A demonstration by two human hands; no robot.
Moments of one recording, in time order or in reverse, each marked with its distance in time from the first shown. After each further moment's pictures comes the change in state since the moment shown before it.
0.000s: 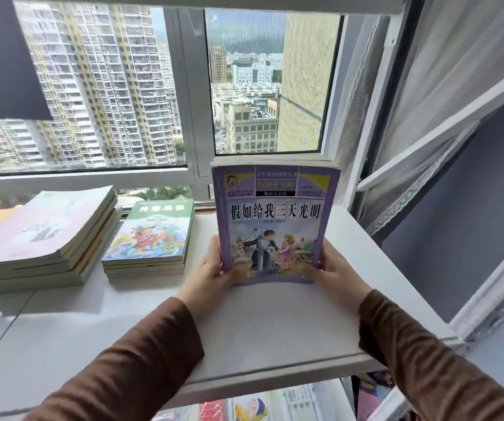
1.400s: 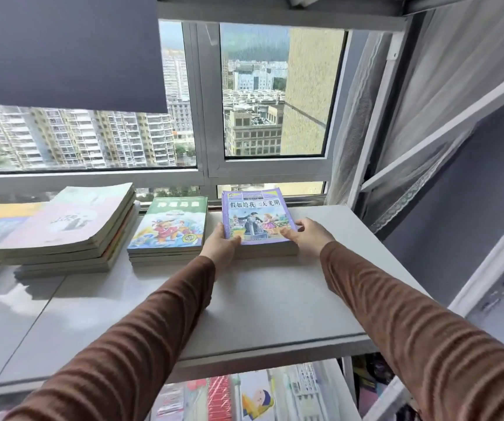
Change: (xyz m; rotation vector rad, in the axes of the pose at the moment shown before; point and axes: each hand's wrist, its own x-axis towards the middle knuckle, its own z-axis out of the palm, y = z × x) left_hand 0.030 0.009 -0.013 -0.152 0.143 -0.413; right_hand 0.059 -0.050 0.041 -0.667 0.119 0.416
